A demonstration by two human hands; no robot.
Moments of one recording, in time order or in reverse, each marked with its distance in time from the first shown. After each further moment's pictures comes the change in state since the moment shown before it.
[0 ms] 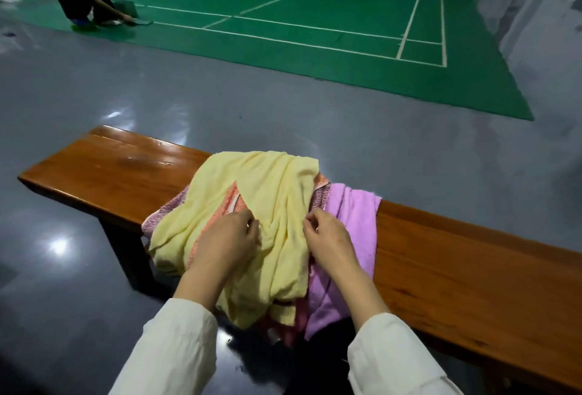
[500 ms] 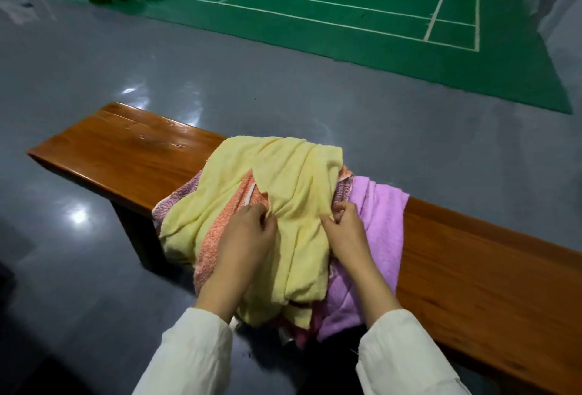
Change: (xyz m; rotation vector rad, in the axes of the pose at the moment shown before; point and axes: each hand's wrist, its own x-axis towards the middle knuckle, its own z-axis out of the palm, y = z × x) left_hand 0.001 -0.004 0.025 -0.260 0.158 -0.073; right_hand 0.028 0.014 0.029 0.314 0.006 0.242
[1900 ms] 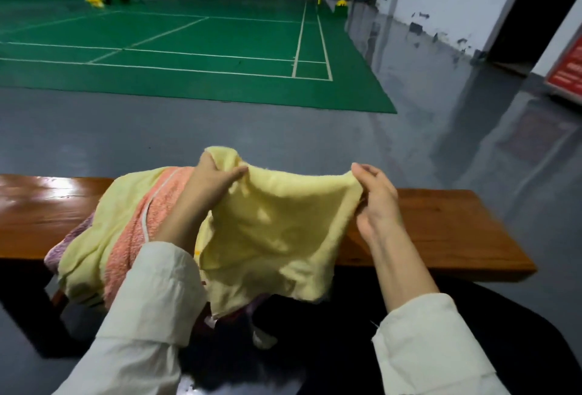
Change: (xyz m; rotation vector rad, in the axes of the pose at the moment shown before) left_hand -0.028 0.156 -0.039 -0.437 -0.246 0.059; right_hand -0.151 -0.012 -0.223 1.122 0.518 -0.022
